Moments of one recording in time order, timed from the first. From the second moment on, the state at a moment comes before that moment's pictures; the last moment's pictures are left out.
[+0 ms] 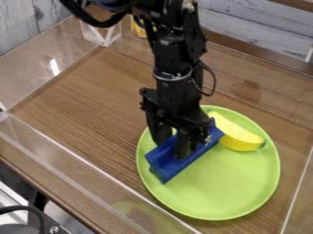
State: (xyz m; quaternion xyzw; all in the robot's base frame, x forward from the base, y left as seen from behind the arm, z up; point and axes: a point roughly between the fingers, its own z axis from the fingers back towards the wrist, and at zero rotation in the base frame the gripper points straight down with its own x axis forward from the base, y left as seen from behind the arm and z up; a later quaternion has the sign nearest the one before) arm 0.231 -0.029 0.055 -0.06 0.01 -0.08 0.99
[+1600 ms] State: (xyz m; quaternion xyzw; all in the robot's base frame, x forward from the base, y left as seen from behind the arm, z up) arm 0.269 0.025 0.117 -0.01 -0.03 -0.04 1.00
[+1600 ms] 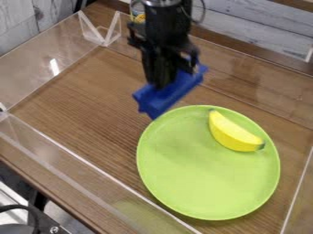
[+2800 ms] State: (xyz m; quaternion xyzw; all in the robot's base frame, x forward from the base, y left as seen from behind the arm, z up) arm 0.273 0.112 0.117 0.03 -0.08 0.05 1.00
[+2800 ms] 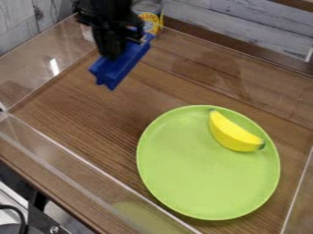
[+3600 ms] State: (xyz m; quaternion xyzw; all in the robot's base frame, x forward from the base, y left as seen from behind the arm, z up) arm 0.257 0.144 0.071 0.04 -0.07 0.06 0.99
